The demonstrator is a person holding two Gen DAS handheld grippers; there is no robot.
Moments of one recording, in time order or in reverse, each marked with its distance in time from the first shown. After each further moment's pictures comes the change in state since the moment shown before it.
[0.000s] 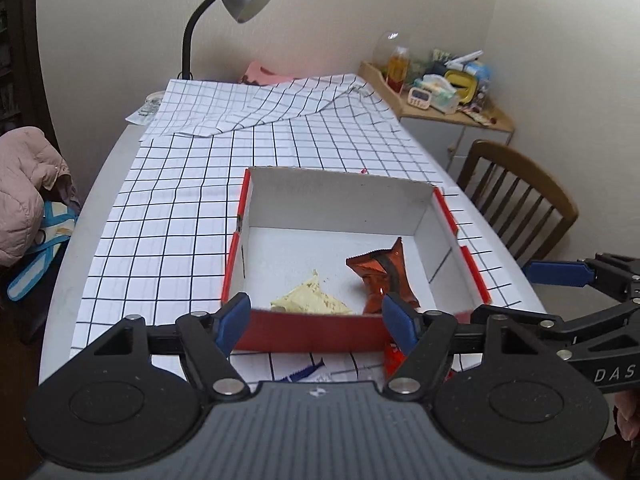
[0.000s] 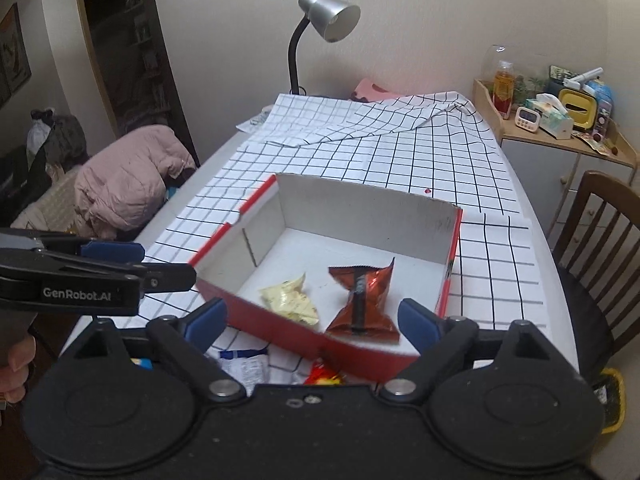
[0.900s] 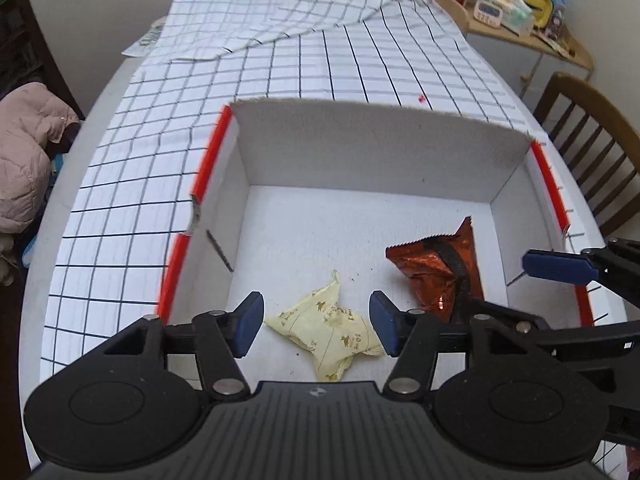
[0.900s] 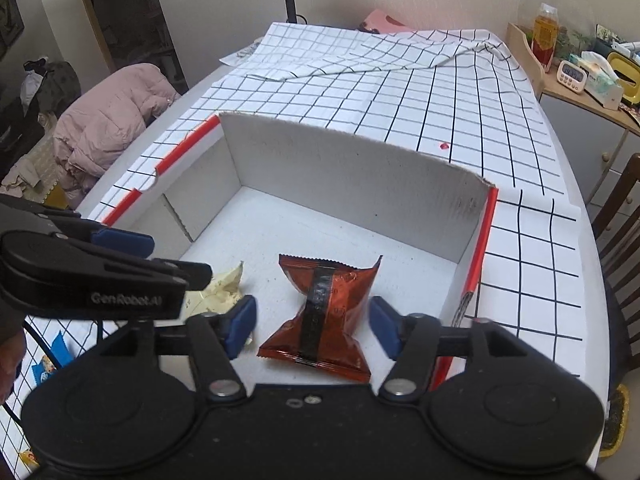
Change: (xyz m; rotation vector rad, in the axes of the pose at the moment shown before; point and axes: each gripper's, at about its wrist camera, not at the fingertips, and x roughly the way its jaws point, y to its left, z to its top) left arm 0.163 -0.023 0.047 -0.028 0.277 0.183; right arm 0.138 -0.061 0.028 -0.063 0.202 0.043
